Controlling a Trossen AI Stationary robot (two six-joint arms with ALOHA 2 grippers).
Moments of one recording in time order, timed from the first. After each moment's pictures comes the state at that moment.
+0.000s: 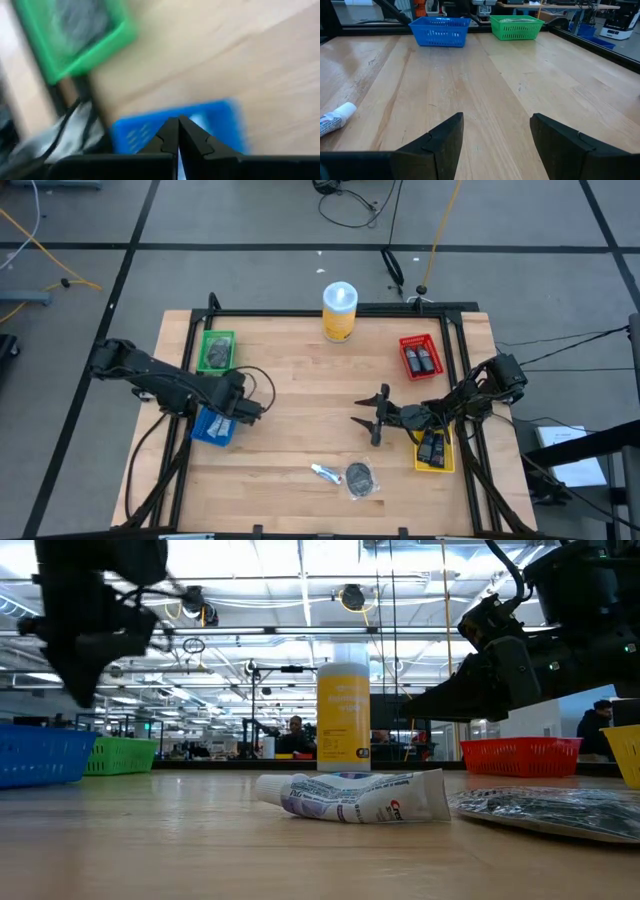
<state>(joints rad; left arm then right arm) -0.24 1.37 0.89 -1.37 -0.29 -1.35 0.29 1.75 0.28 1.23 0.50 0.11</state>
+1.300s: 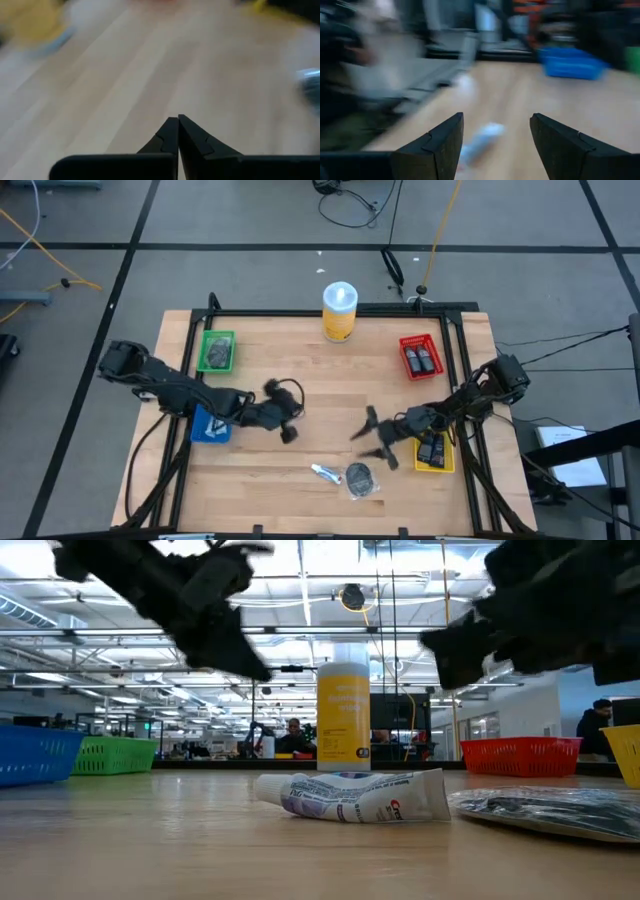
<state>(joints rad) -0.27 1.47 0.76 -0.01 -0.51 -0.45 0.34 1.74 0.32 1.36 -0.03 0.07</state>
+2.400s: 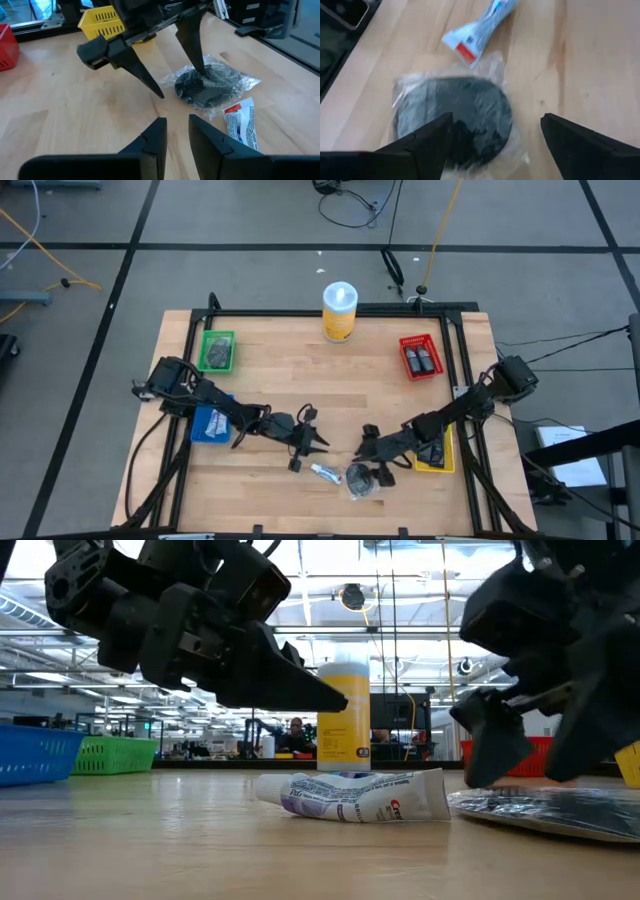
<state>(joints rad) -0.28 1.90 0.74 0.81 0.02 0.09 0.46 1.69 0.63 0.33 0.01 0.33</state>
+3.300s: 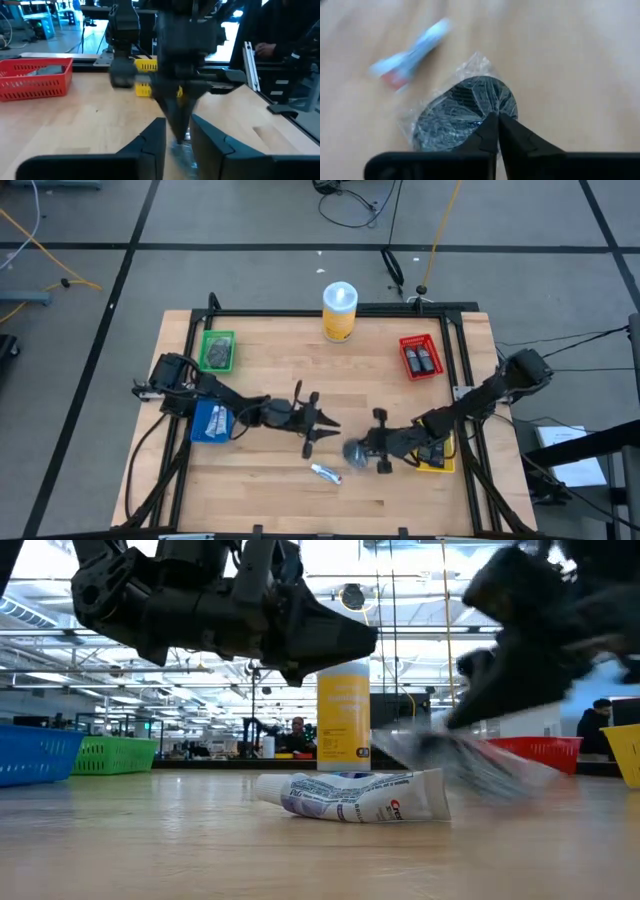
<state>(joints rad) -0.20 1.90 0.76 1.03 -0.05 -0.06 0.48 1.55 0.56 0.29 0.33 0.26</state>
